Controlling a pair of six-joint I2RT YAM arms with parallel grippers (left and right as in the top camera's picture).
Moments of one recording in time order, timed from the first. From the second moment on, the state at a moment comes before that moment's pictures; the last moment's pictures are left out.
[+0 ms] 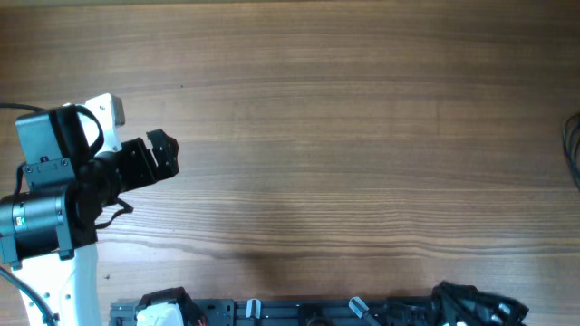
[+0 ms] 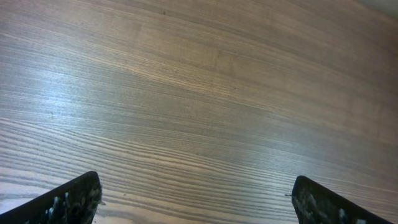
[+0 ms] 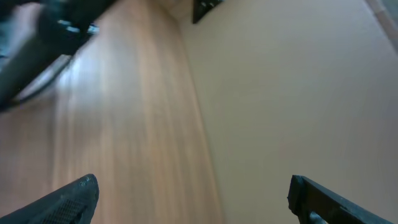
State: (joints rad) left arm 0.18 1.07 1.35 -1.24 0.23 -0.14; right arm 0.01 0.26 1.33 -1.39 -0.75 -1.27
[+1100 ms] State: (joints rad) left arm 0.18 1.07 1.35 -1.25 0.23 -0.14; right arm 0.00 0.27 0.06 0.26 -0.01 0.44
